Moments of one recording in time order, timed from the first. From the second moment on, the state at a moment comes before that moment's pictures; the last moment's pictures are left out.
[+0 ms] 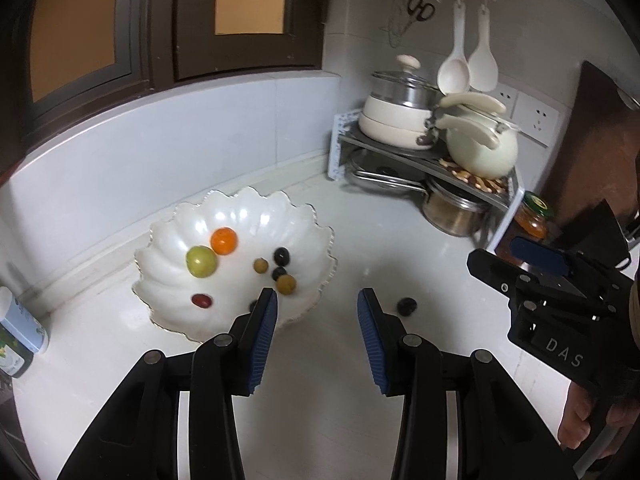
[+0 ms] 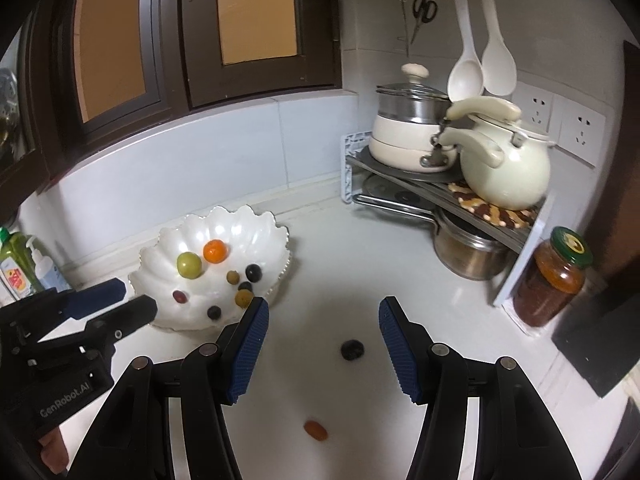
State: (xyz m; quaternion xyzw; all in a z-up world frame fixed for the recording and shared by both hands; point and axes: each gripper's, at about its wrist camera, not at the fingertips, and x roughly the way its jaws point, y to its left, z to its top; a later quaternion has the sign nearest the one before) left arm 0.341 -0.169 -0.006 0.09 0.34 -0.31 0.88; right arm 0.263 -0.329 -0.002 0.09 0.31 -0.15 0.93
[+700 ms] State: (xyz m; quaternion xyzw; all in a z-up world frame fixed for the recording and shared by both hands) left arm 0.287 -0.194 -0.026 0.10 0.37 -0.31 0.87; right arm 0.215 -0.356 -0.020 0.10 0.33 -0.13 0.93
